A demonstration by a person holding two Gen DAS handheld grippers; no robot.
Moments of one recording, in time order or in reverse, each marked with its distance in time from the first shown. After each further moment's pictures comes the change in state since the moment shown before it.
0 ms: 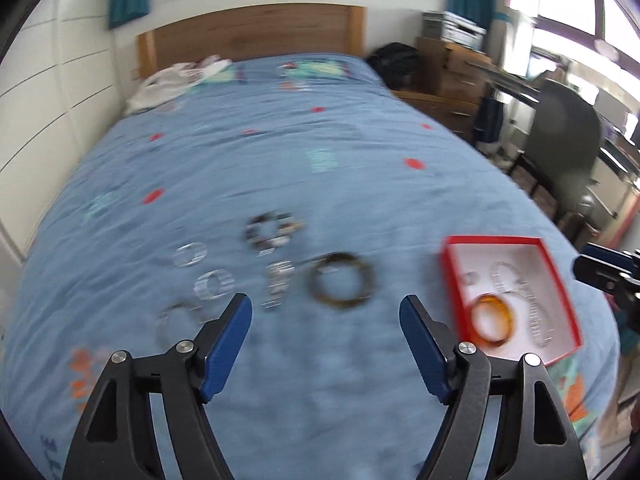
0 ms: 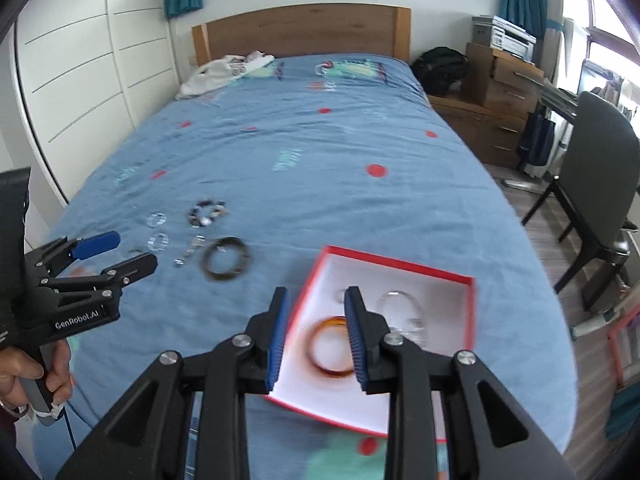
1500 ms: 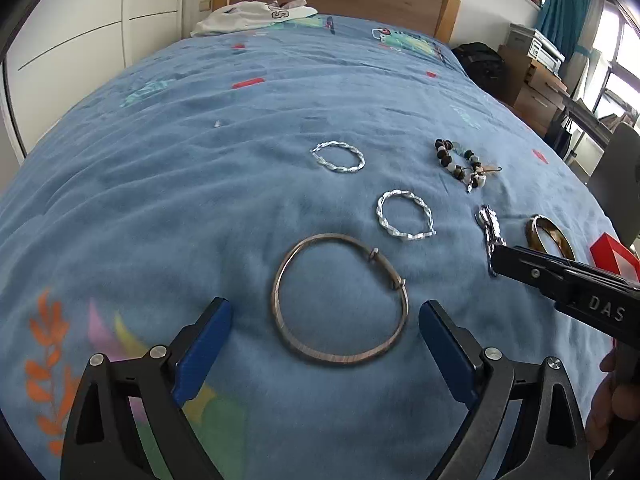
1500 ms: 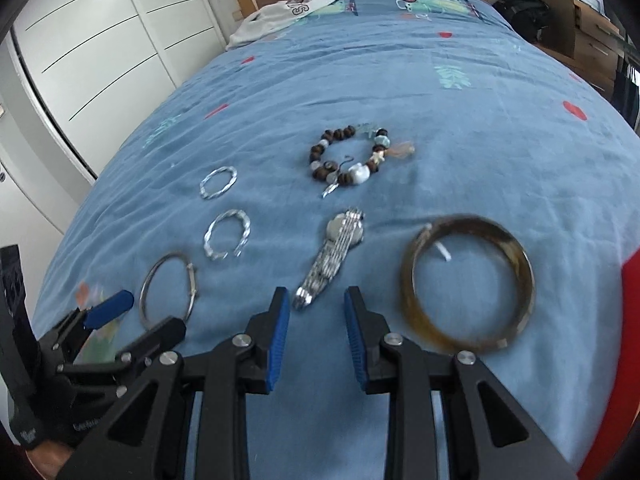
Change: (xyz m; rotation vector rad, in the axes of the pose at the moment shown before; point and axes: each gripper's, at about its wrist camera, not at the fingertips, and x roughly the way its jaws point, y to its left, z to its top) left arm 0.122 0.161 -0.069 -0.211 0.067 0.039; right arm 0.247 0.161 0.003 0.039 0.156 0.227
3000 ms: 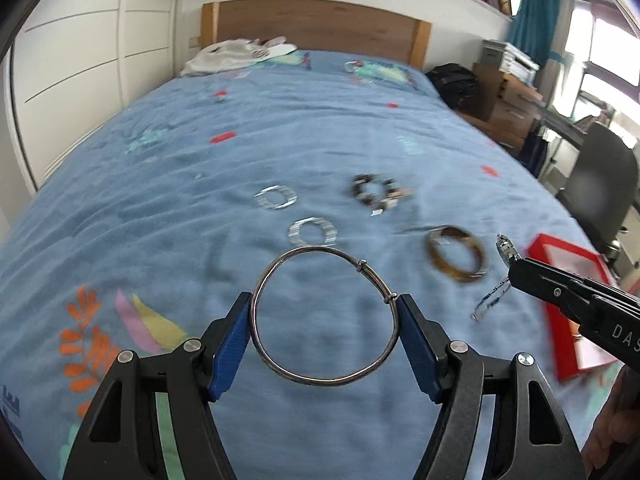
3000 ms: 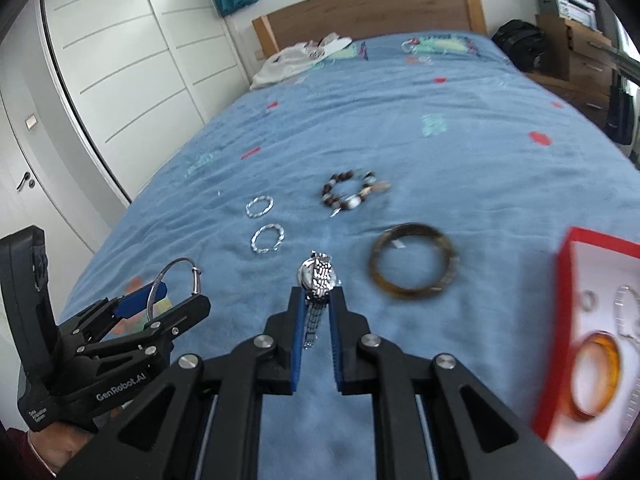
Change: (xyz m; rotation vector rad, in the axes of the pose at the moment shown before) left arm -0.093 -0.072 -0.014 0.046 -0.113 -0.025; right arm -0.126 -0.015 -0.039 -0.015 -0.173 0.050
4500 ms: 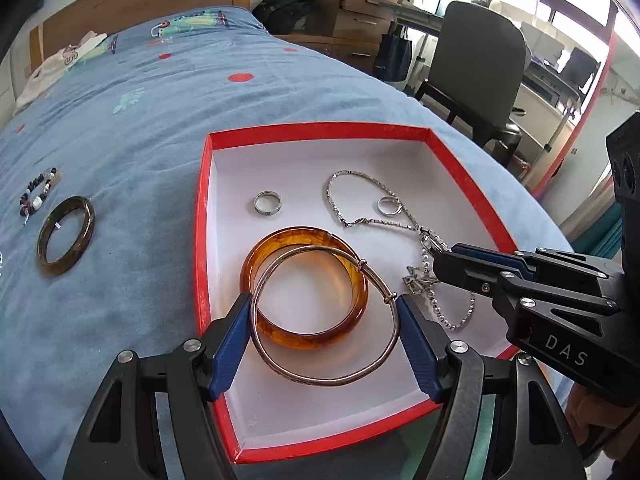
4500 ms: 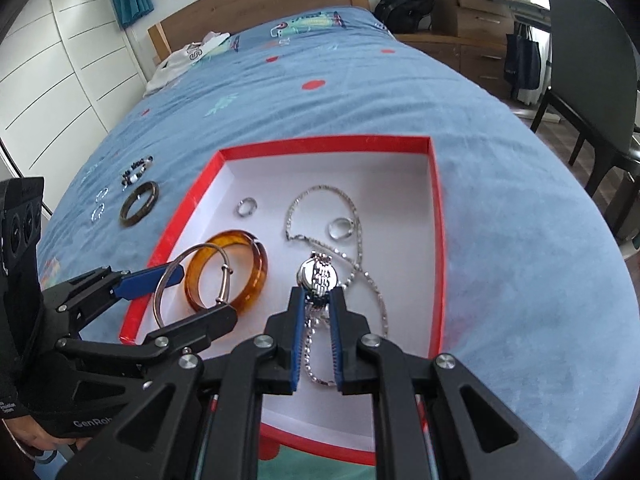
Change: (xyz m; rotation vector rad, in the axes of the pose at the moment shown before) left arm 0.067 -0.289 -0.045 0.328 0.221 -0.342; right arm -0.104 -0.239 -0.070 0.152 0.103 -0.241
